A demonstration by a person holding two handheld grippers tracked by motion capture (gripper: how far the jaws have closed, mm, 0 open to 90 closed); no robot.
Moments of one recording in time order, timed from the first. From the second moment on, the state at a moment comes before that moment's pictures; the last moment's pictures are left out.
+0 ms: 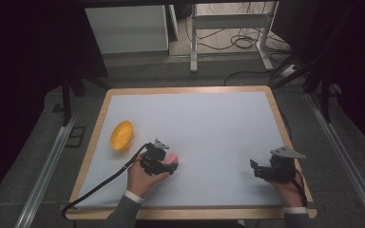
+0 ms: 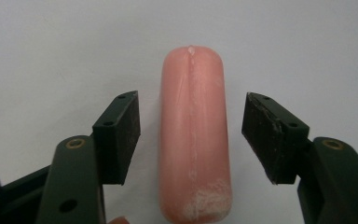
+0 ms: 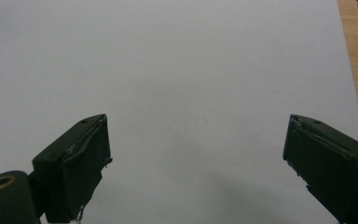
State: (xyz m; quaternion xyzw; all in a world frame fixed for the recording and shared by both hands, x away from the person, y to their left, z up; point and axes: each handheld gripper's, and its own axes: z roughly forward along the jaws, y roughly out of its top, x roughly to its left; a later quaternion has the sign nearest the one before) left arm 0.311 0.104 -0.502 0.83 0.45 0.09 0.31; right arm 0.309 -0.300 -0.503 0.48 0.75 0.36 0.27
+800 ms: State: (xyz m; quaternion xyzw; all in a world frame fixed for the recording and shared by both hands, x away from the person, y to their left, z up) left arm 0.316 0.101 -0.512 0.82 0.47 0.08 0.30; right arm 0.310 -0.302 -0.504 0.49 0.75 0.35 0.27
